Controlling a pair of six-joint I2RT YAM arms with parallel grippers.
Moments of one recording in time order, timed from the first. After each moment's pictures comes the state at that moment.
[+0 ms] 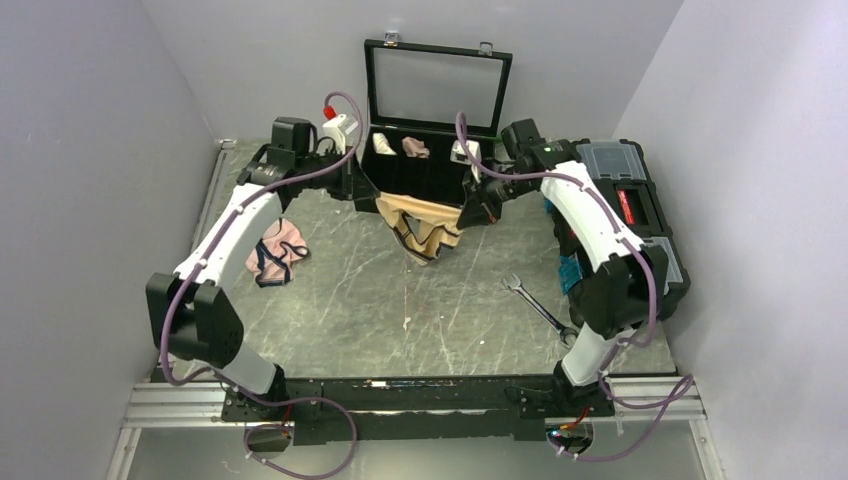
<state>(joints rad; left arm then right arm) -0.24 1.57 1.43 -0.50 0.78 -0.20 0.31 1.74 1.64 -1.10 -0.91 -0.65</state>
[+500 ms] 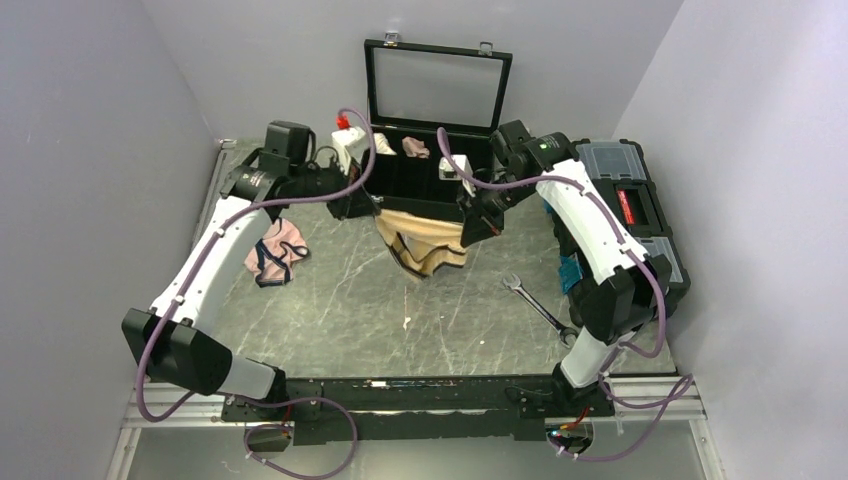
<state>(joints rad) -0.29 1.41 1.49 -0.71 0.80 0.10 0.40 1.70 1.79 -1.37 -0.78 -0.73</state>
